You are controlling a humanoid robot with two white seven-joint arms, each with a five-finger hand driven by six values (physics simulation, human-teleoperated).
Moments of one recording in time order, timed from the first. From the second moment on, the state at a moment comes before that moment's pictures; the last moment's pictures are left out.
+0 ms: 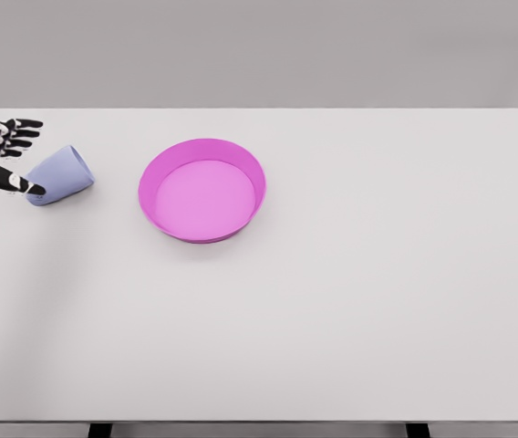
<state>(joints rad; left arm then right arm) -0.45 0.79 -0.19 -1.51 0.12 0.56 -0.61 0.01 0.00 -0.19 0.05 -0.05 -0.07 0.09</state>
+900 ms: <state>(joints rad) -0.50 0.67 -0.25 -1.44 -0.16 0.55 -0.61 0.01 0.00 -0.19 0.05 -0.05 -0.07 0.09</state>
